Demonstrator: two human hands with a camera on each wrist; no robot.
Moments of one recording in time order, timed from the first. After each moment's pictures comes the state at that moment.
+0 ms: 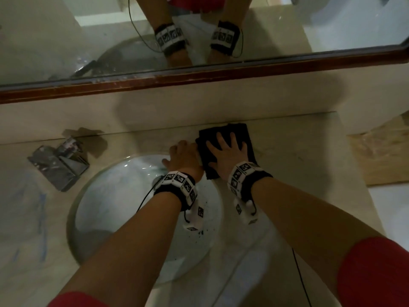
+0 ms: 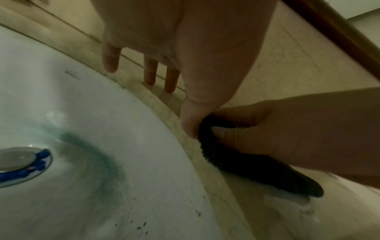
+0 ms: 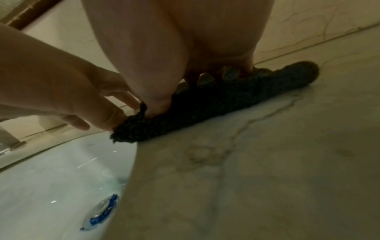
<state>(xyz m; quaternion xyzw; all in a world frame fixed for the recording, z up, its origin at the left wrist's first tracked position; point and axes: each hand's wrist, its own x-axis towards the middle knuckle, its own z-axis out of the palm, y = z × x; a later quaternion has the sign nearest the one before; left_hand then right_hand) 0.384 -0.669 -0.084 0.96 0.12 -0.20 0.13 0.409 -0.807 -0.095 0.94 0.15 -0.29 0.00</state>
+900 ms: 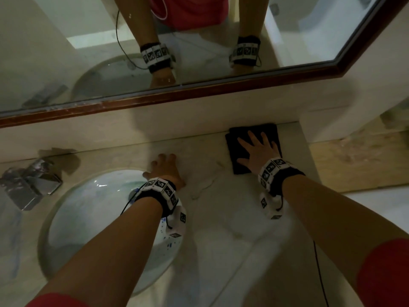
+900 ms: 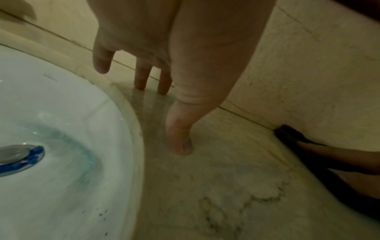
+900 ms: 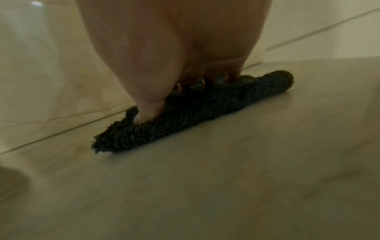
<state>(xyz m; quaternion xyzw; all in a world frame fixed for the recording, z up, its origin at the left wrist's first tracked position) 0.404 -0.733 -0.070 0.94 0.18 -0.28 0.07 0.459 -1.010 -0.095 0.95 0.07 -0.30 -0.05</state>
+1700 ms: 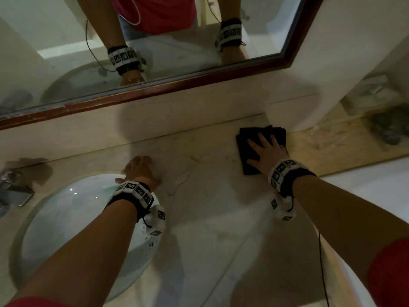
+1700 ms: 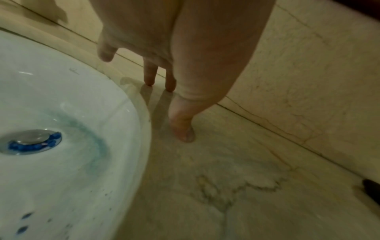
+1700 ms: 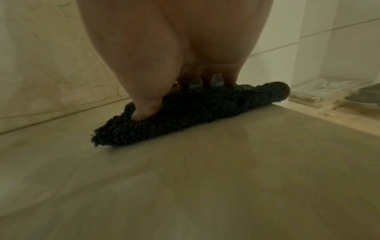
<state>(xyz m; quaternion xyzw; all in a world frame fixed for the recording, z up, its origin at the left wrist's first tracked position) 0.391 -0.737 -0.075 0.94 0.20 -0.25 0.09 0.413 -1.112 -0.096 0.95 0.00 -0.30 -0.04</state>
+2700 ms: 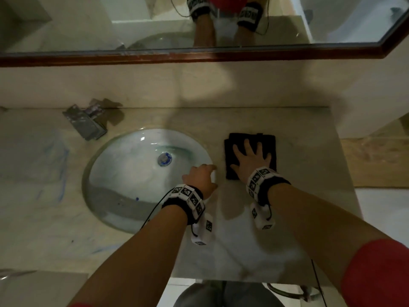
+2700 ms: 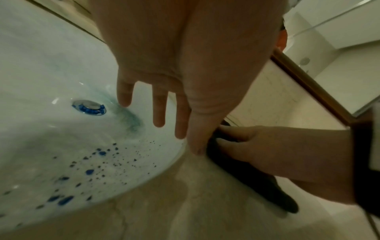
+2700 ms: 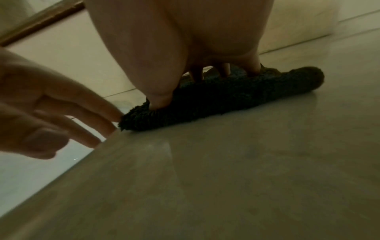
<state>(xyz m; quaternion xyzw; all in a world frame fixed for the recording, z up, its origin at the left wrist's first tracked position) 0.248 -0.721 -0.083 0.94 0.06 -0.27 0.20 0.319 -0.885 -0.093 0.95 0.08 -0.29 0.00</state>
